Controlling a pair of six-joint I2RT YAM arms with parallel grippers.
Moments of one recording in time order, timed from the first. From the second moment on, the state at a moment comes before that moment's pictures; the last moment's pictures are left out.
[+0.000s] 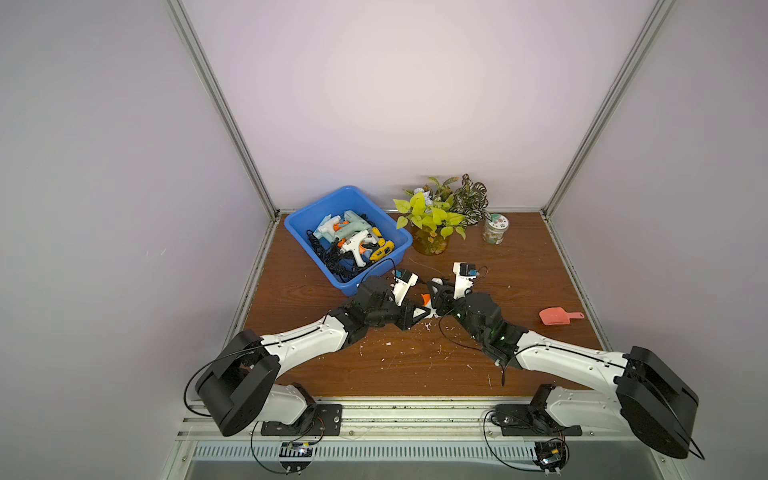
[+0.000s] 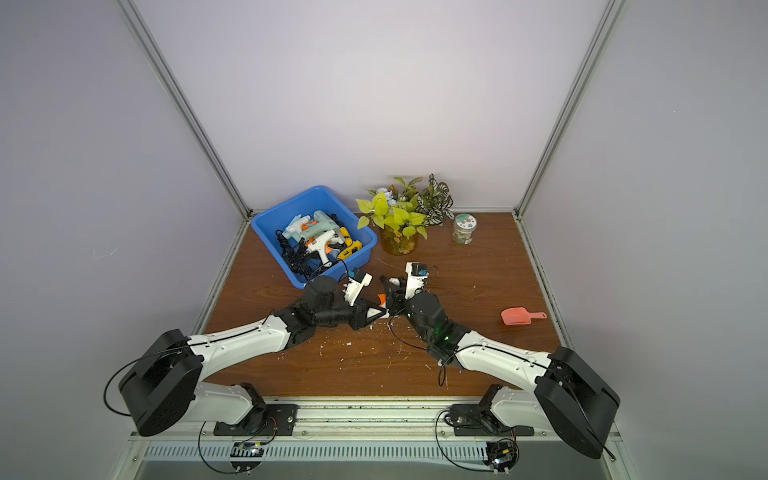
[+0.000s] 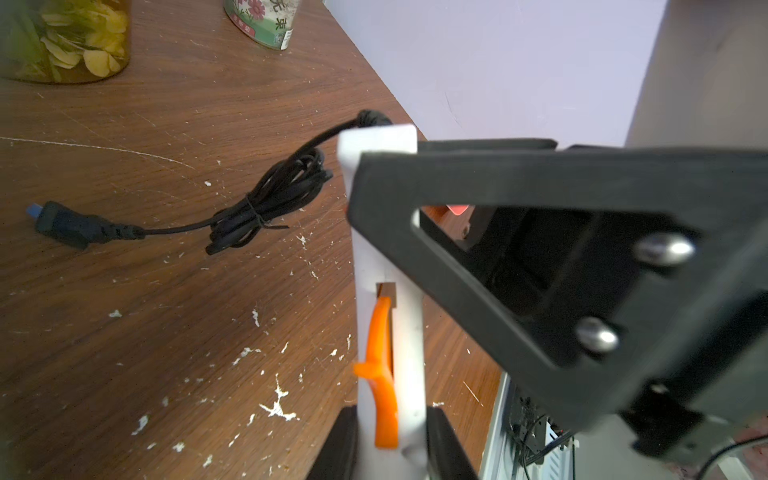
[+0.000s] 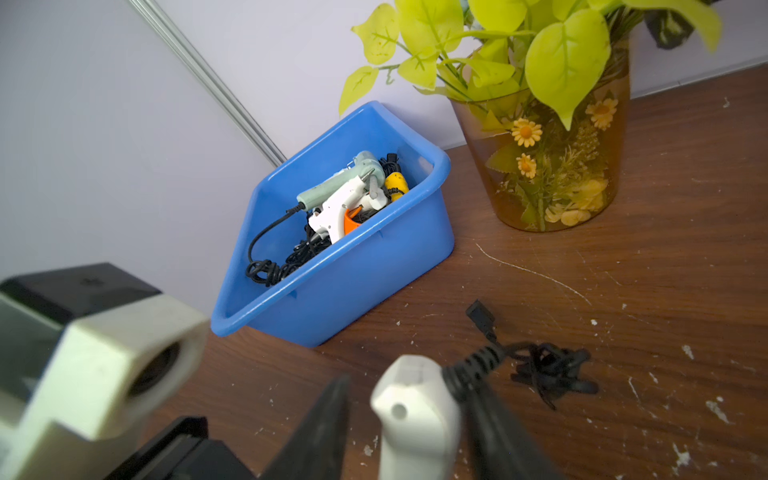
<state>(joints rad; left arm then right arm) -0.73 1.37 0.65 0.28 0.49 -0.44 0.88 1.22 0.54 0.46 0.34 0.57</state>
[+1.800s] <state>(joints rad) -0.03 1.39 1.10 0.08 0.12 -0.46 0.88 0.79 0.51 0.23 0.62 0.43</state>
